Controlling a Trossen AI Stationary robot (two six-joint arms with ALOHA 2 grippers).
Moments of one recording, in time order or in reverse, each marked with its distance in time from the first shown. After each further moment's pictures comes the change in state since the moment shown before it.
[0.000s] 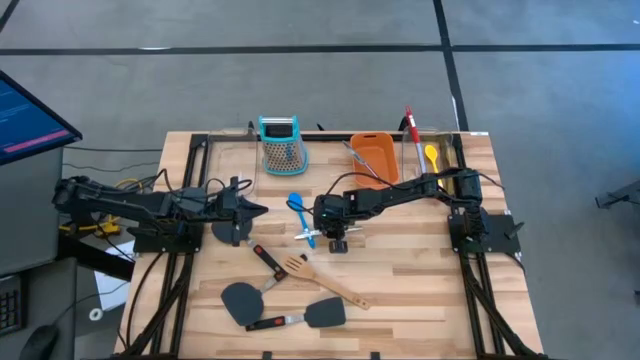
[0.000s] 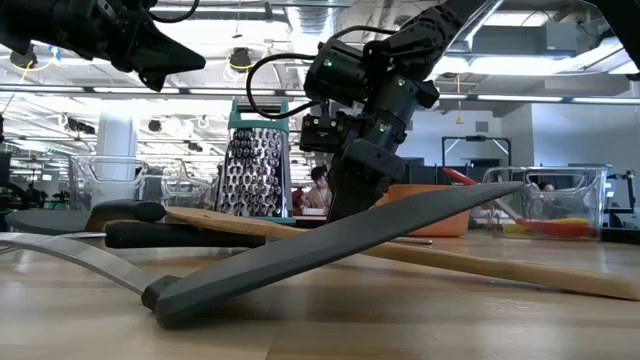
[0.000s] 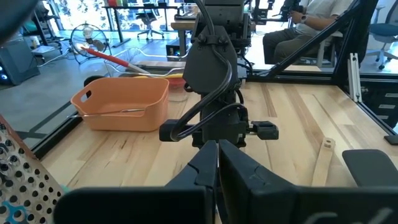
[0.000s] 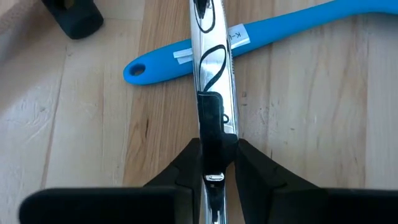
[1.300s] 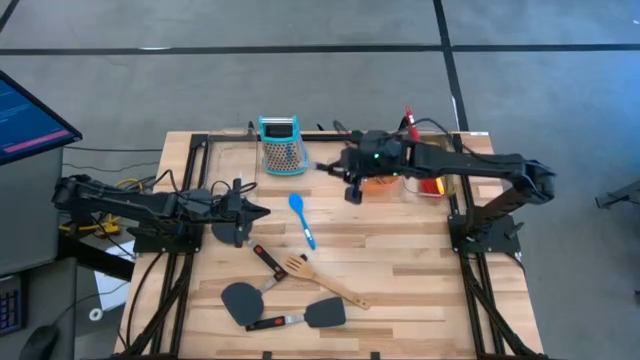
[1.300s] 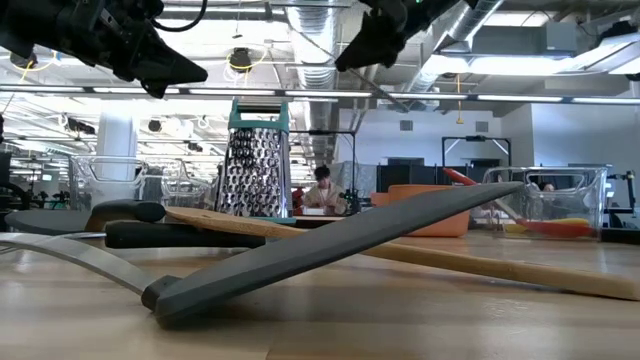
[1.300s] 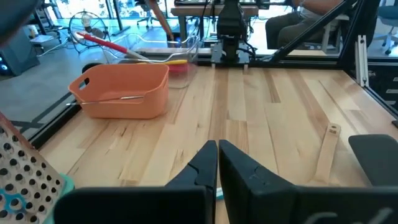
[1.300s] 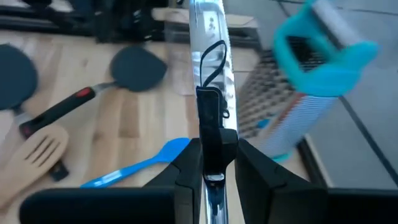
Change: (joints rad) left arm 0.000 0.051 -0.001 -0.006 -0.003 0.000; right arm -0.161 -0.566 -0.001 0.009 0.114 -0.082
